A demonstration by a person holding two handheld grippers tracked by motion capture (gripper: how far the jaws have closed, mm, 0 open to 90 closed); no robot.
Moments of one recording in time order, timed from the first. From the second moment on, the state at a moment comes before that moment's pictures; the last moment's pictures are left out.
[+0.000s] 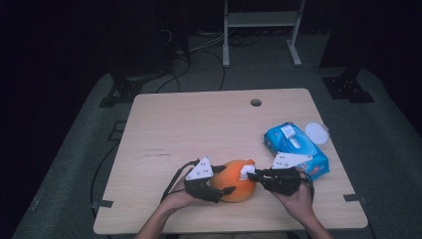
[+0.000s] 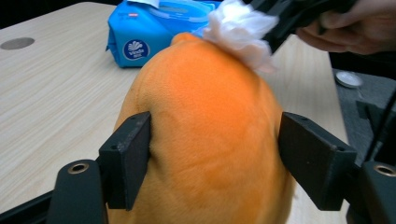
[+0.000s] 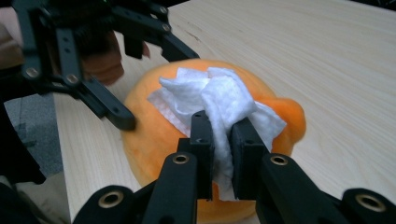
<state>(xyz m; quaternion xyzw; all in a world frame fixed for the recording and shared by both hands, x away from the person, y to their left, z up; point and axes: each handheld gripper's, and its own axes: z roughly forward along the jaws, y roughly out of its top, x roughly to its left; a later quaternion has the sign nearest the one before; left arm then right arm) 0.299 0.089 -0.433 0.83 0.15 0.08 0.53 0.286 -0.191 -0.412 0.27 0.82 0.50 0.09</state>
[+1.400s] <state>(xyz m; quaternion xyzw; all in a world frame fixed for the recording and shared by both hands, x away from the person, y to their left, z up) 0.302 0.081 -0.437 0.84 0.15 0.07 0.52 0.293 -0.200 -0.403 0.27 0.84 0.47 0.10</state>
